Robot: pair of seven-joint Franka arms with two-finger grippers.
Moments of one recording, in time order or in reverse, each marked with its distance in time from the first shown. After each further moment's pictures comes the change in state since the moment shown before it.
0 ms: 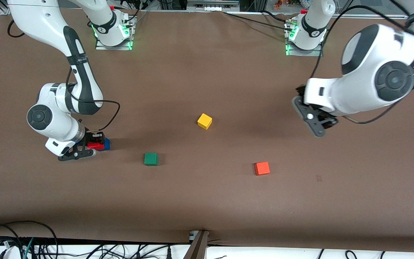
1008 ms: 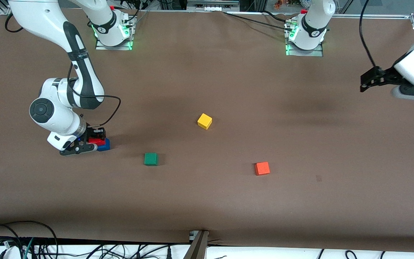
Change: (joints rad) left arm 0.146 -0.417 0.157 -0.368 0.030 0.158 -0.571; right arm 0.007 -0.046 0.000 -0.092 0.000 0.065 -0.001
